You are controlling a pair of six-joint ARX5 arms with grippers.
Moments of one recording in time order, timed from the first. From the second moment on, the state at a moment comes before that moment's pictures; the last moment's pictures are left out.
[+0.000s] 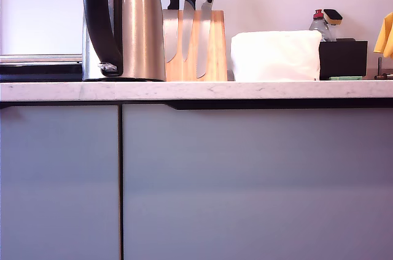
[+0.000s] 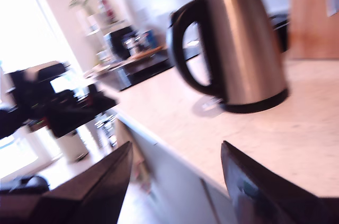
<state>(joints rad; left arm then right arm) 0.07 0.54 0.45 -0.03 1.04 0.01 0.08 0.55 0.52 0.05 -1.00 0.27</state>
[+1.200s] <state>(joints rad) -0.02 1.38 0.91 0.31 1.07 0.14 0.60 1.71 1.48 0.05 -0.77 -0.03</state>
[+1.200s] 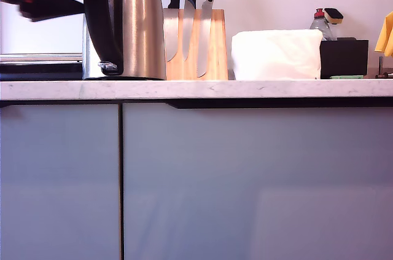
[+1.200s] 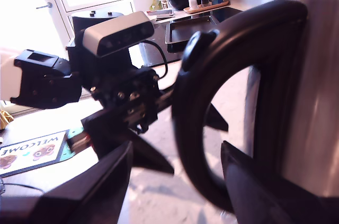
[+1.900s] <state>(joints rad) -0.08 1.46 0.93 0.31 1.06 0.20 0.67 1.91 1.73 -0.06 -0.78 -0.03</state>
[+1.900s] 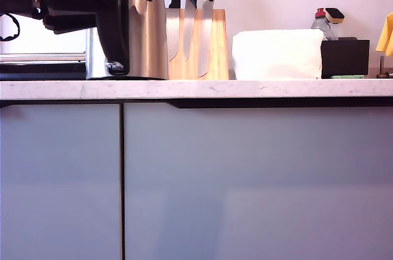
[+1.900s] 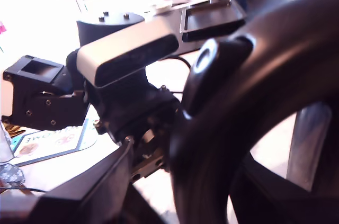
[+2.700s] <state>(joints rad) -0.11 1.50 0.94 0.32 1.08 0.37 0.67 1.91 1.75 -0.16 -0.78 -0.03</state>
